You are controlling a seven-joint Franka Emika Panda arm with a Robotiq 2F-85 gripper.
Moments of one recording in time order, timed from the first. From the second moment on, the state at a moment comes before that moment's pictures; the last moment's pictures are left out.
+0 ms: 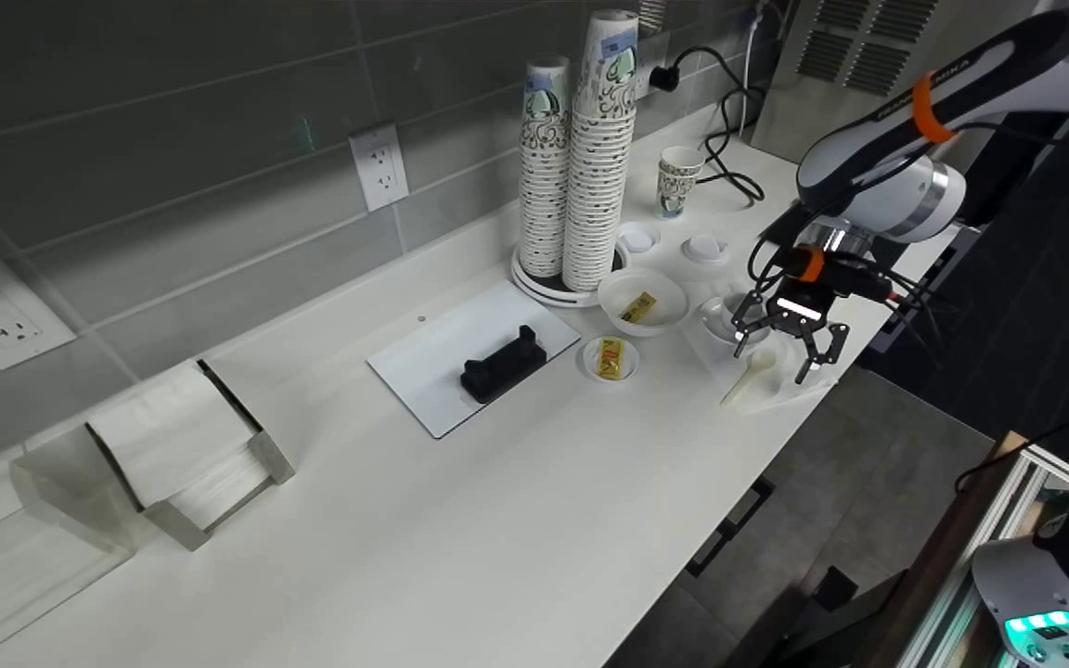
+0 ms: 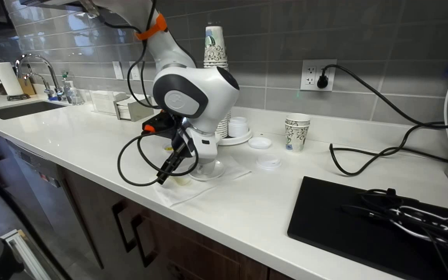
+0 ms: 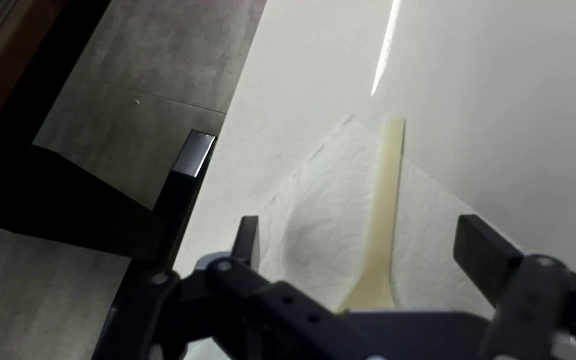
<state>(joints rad) -0.10 0.16 -0.13 -2.46 0.66 2.17 0.50</state>
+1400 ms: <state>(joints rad) -0.09 0.27 -0.11 -2.36 0.67 2.16 0.50</state>
